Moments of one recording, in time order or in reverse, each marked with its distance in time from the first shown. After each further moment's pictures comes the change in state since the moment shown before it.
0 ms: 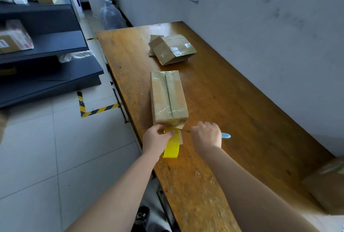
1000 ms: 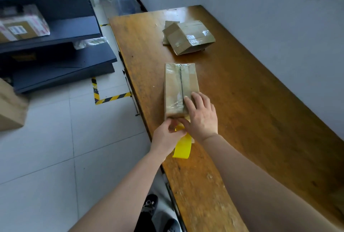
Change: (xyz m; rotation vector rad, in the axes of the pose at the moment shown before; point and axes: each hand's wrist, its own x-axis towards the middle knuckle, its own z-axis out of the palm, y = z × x) left_hand 0.006 0.002 -0.008 -0.022 -0.115 0.005; right_hand 0.054 -0.029 -0.002 0.363 0.300 -0.130
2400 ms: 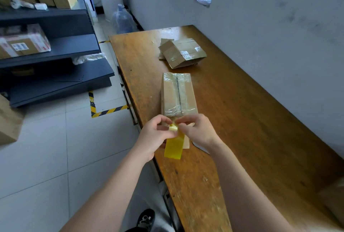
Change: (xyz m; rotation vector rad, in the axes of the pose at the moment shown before) left_hand -0.030 0.051 -0.047 -0.154 -0.161 0.009; right_hand -0.024 -0.012 -0.060 0.825 -0.213 0.191
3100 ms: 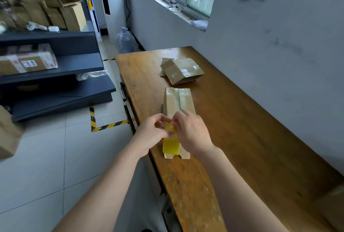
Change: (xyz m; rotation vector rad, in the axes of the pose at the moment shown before) left_hand -0.017 0.052 -0.022 0.261 0.040 0.090; right_hand -0.016 -0.063 0.002 -0.520 0.188 -0.364
